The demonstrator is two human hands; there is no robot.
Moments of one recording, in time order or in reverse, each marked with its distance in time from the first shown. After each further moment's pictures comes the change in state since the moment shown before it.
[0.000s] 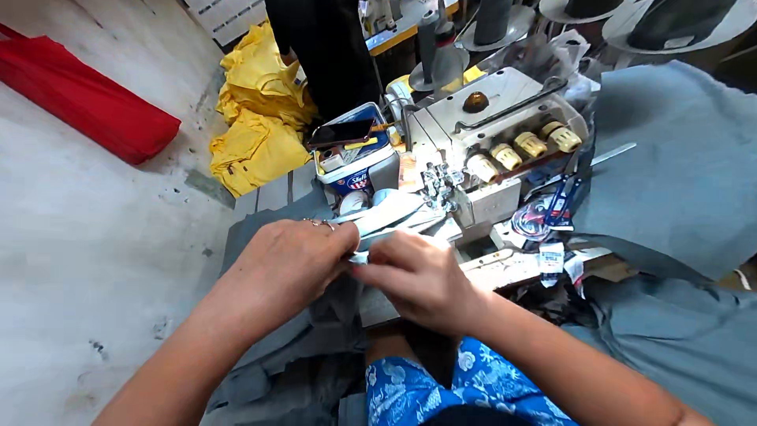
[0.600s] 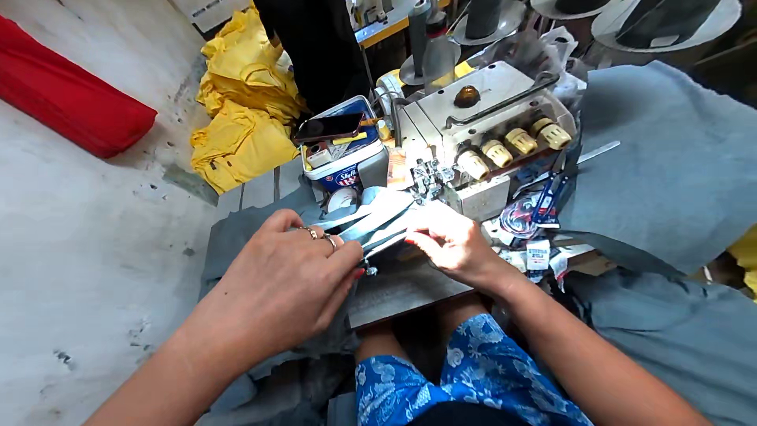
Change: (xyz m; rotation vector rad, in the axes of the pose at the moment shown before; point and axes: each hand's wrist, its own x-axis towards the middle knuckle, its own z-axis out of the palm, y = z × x) left_hand 0.001 0.016 0.003 0.035 0.038 0.075; right_hand -0.050 0.064 -0.029 0.005 -0.080 0.407
